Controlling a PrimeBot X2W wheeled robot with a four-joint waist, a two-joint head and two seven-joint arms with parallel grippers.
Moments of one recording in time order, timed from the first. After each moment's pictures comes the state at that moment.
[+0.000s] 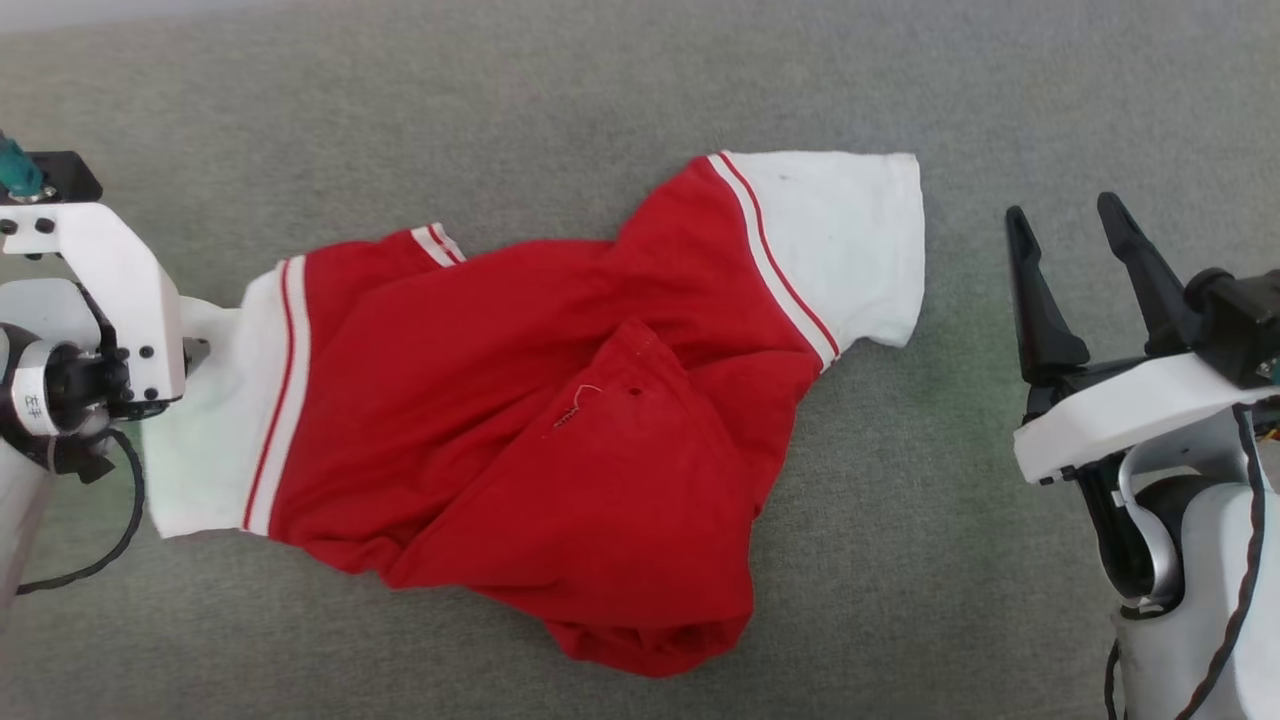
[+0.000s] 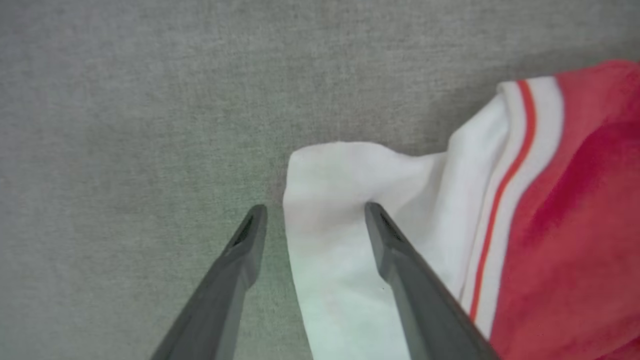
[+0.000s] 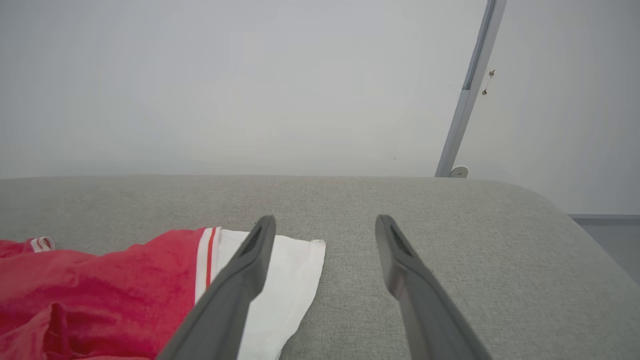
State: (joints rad) left arm -0.79 0.70 -0.50 0.46 -0.79 0.16 0.95; right arm -0.32 -0.09 -0.04 -0.04 0.18 0.13 0.11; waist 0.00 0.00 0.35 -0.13
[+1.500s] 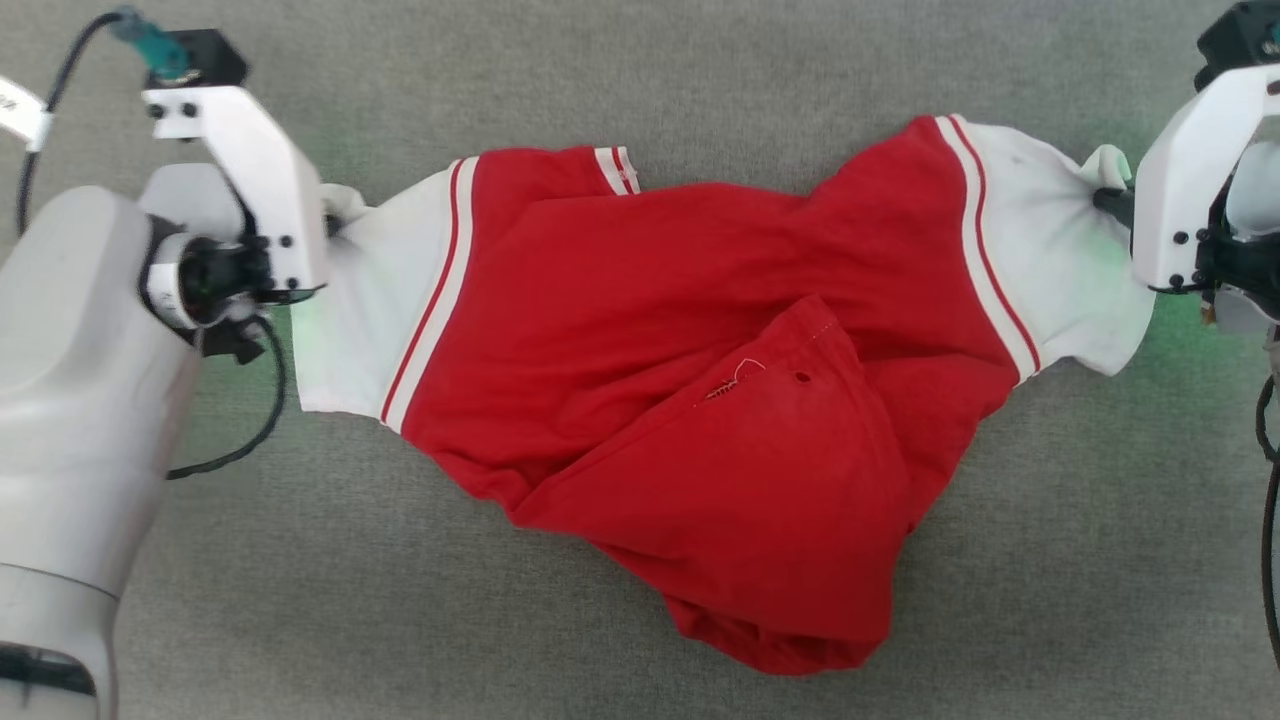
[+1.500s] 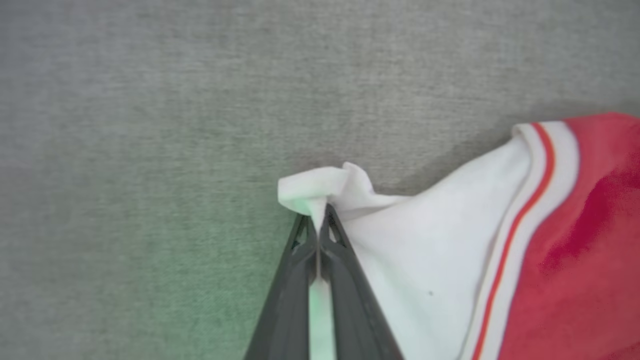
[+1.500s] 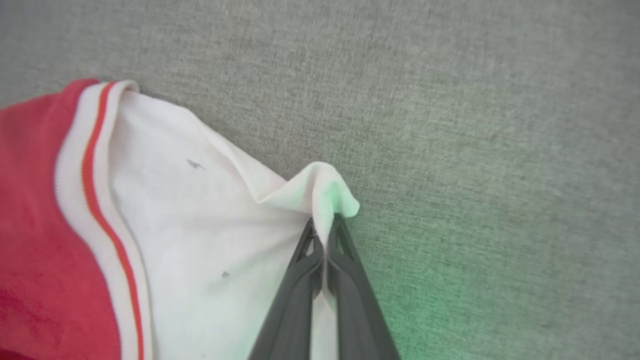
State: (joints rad) left arm -1.03 0.44 -0.53 0.78 -0.83 0.02 0.78; right arm -0.88 -0.38 0.13 0.55 0.47 0.13 0.92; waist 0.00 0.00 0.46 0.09
